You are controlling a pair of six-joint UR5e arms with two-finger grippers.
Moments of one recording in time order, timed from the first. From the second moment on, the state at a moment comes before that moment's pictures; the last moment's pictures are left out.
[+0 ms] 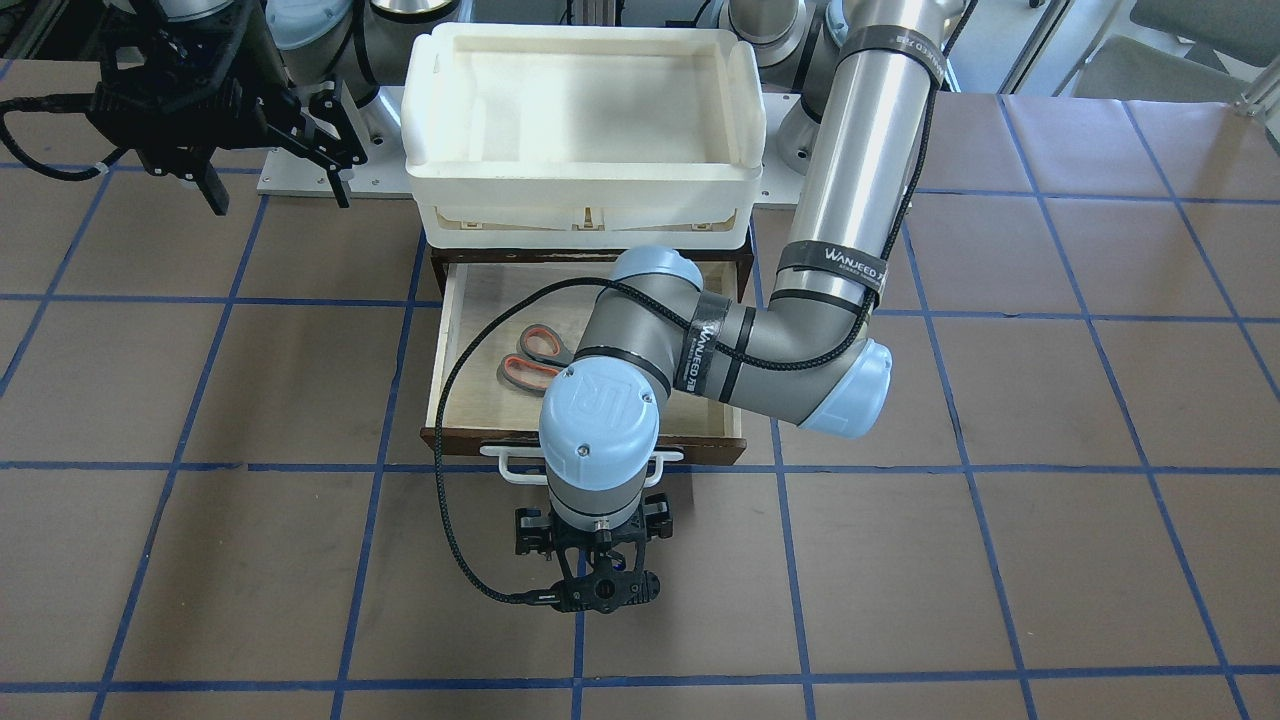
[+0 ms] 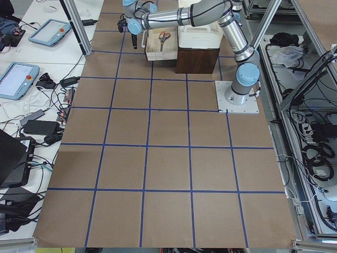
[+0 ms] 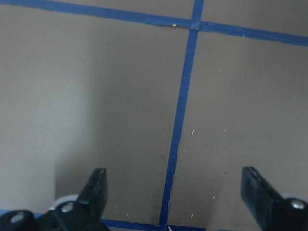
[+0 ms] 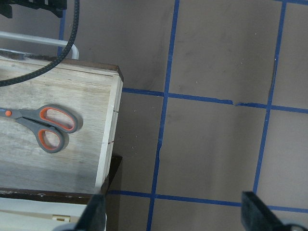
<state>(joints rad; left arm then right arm) -1.89 -2.30 -1.20 -1.21 1.57 -0.43 1.59 -1.64 1.54 -1.53 -1.58 -0.11</state>
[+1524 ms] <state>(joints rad) -1.89 -2.37 -1.20 -1.23 1.56 -0.35 1.58 -1.64 1.54 -1.54 -1.57 -0.08</state>
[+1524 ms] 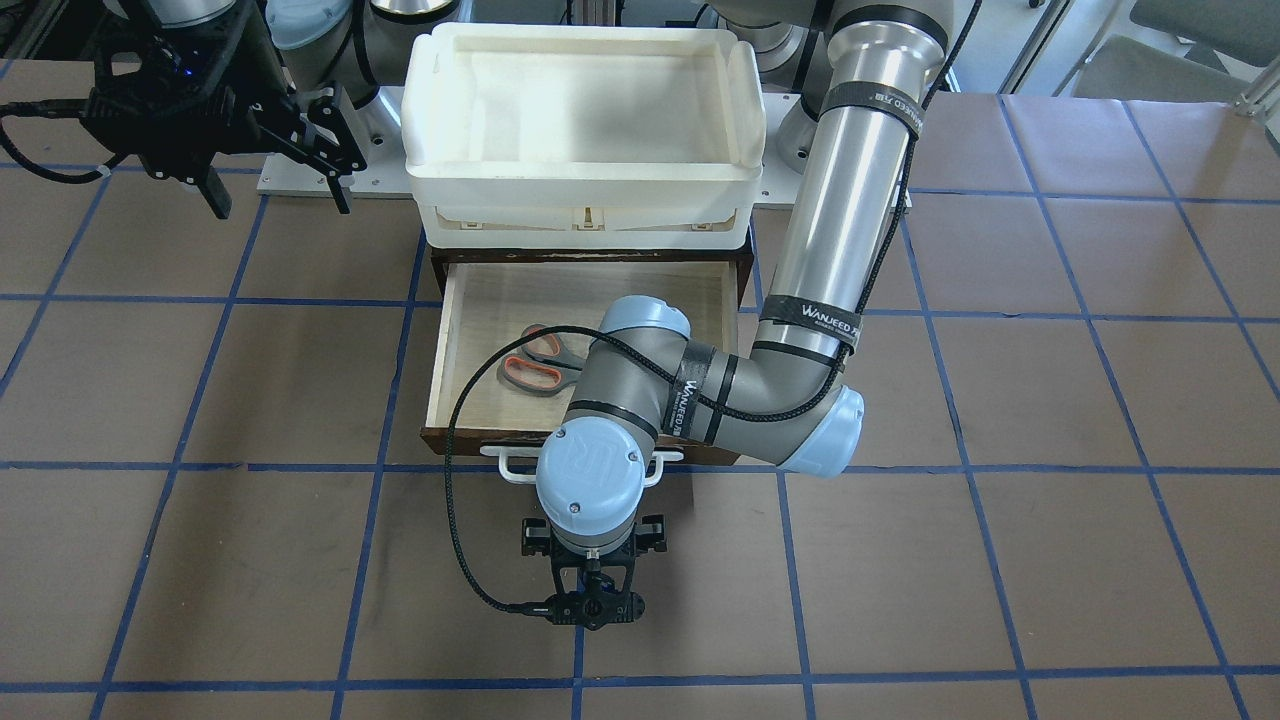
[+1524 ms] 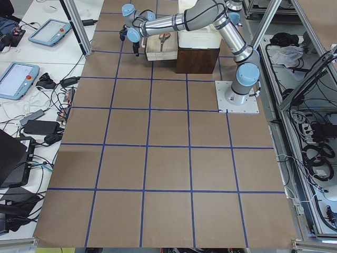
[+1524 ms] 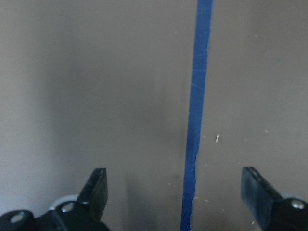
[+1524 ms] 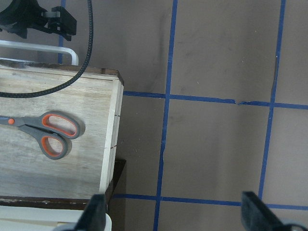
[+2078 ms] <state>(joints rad) -1.91 -2.34 -1.20 -1.34 1.52 -0.36 1.58 -1.63 1.54 -1.54 -1.57 -0.09</state>
